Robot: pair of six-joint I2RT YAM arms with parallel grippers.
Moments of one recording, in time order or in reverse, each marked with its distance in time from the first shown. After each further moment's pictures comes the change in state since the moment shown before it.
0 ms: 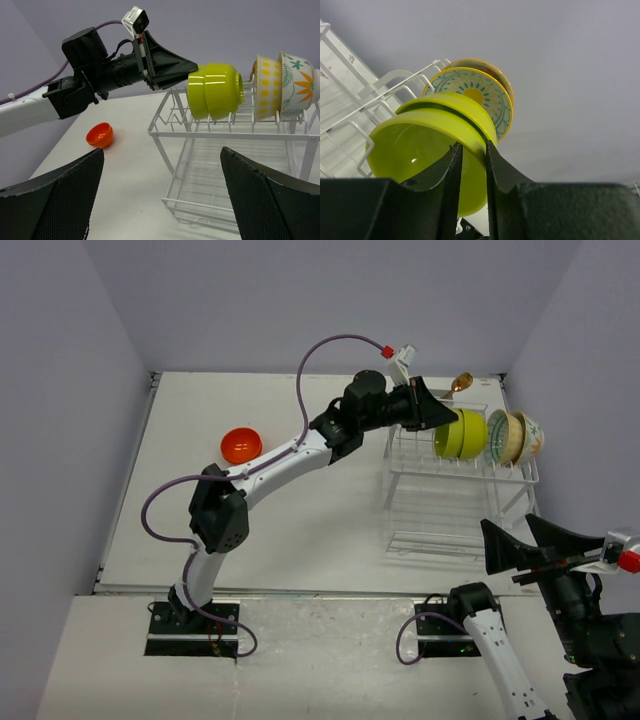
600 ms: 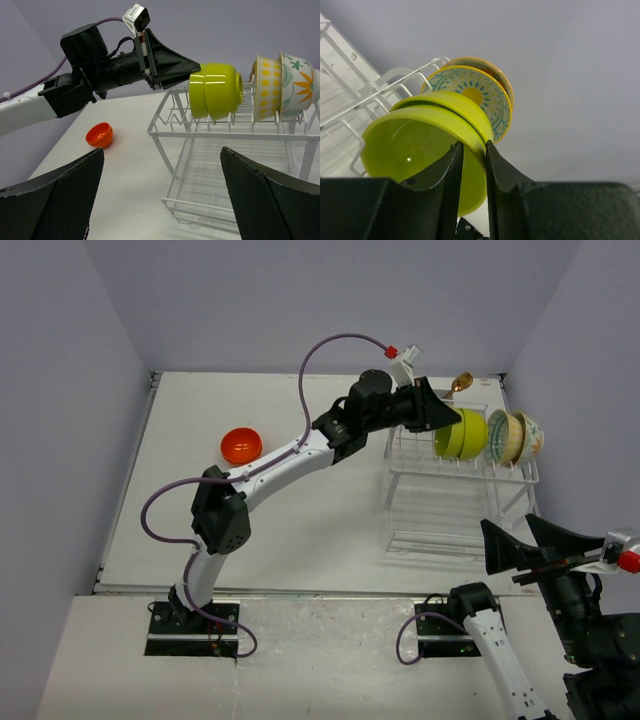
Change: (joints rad) left arm -0.021 0.010 0.048 -0.063 -0.028 0.014; right arm 0.000 0.000 0.000 0.000 0.000 -0.003
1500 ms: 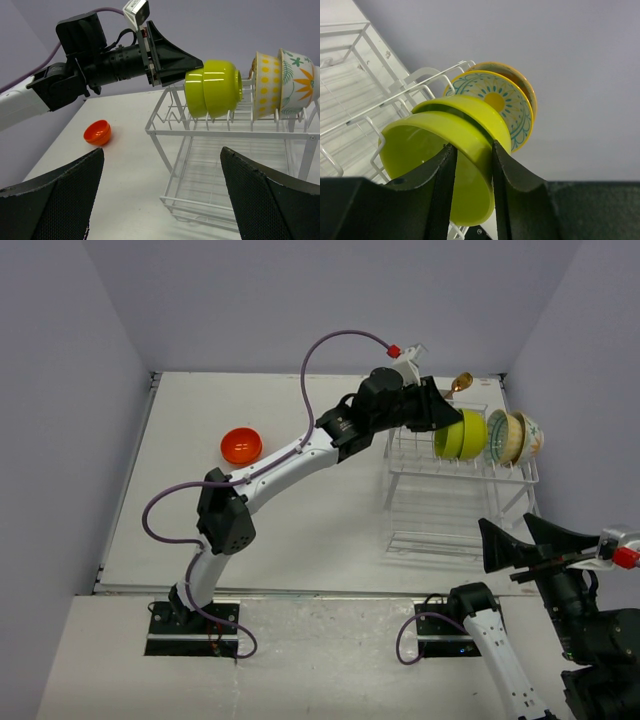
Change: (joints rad) left arm -0.026 0.029 0.124 -0.199 -0.131 0.059; right arm 0.001 0.000 -0.014 0.001 0.000 -0.004
